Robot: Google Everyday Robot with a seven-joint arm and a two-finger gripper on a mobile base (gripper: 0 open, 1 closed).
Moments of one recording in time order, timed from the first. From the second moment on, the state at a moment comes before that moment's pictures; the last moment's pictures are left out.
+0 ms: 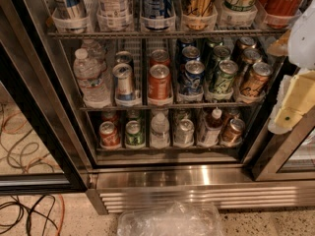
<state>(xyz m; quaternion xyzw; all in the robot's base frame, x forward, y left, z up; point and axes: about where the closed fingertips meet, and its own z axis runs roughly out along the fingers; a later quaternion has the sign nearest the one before) 0.438 -0.217 0.976 -0.60 0.78 -0.03 0.16</state>
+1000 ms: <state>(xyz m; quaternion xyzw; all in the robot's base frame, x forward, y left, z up) 0.441 -0.209 0.969 -0.58 0.78 -0.05 0.24</state>
